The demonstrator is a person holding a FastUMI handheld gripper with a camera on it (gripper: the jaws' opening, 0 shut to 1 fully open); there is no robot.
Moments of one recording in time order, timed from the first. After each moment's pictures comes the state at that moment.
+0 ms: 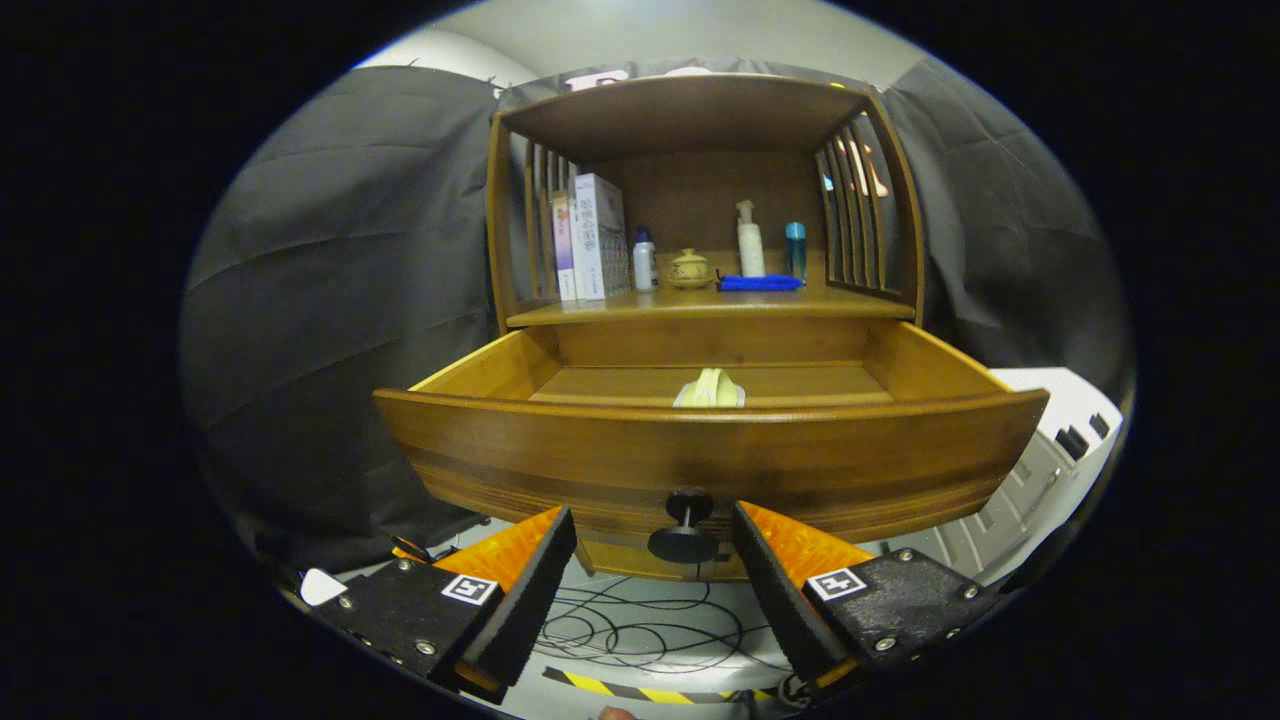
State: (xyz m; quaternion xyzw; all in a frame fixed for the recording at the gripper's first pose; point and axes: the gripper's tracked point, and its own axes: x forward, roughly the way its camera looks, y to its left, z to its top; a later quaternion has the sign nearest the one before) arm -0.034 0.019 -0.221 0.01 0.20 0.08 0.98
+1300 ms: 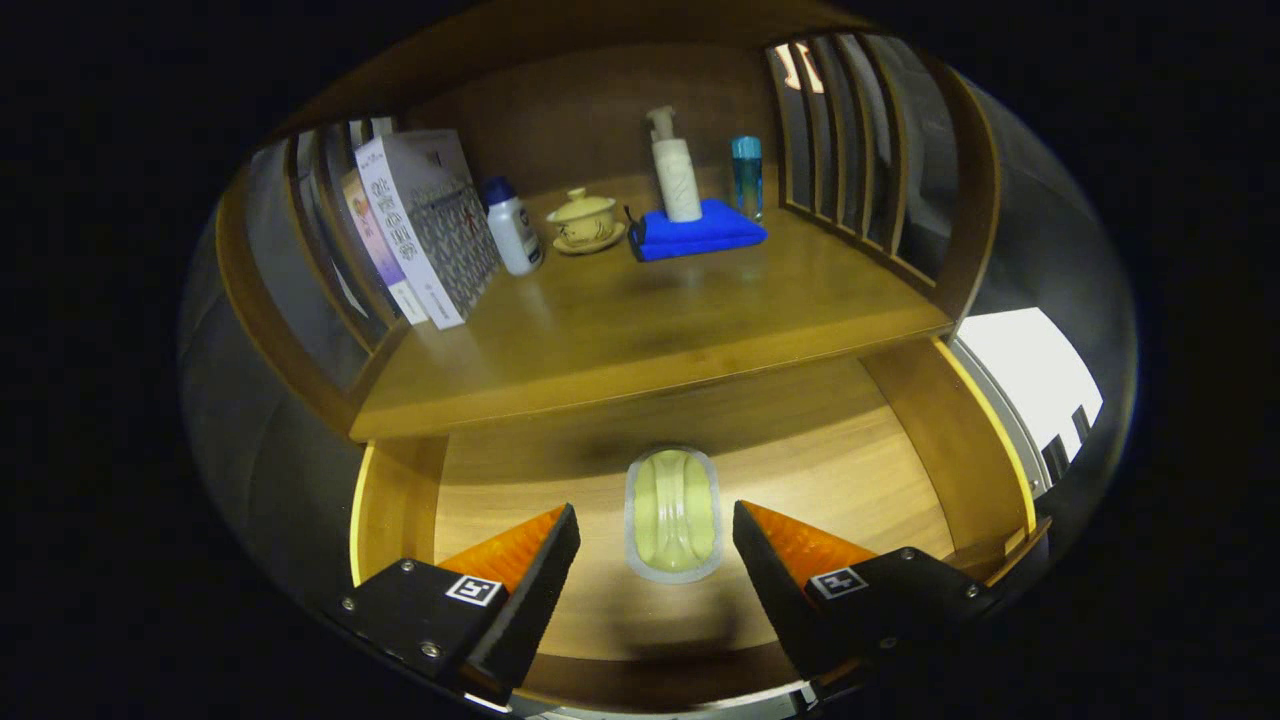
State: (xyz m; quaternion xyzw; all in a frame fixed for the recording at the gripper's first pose) arm 0.164 0.003 -0.211 0.10 0.43 -0.06 0.90
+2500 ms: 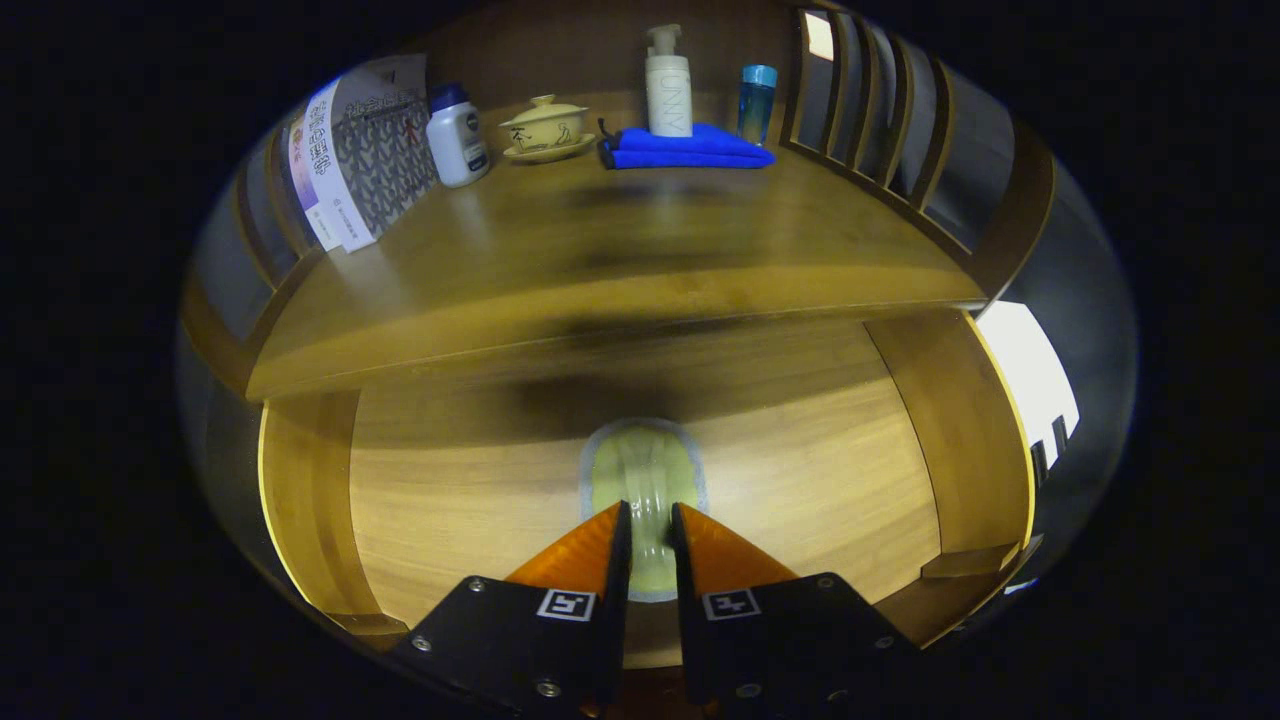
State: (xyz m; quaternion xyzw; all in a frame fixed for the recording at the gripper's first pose) arm 0.165 -0.016 -0.264 0.05 0.52 -0.10 0.85
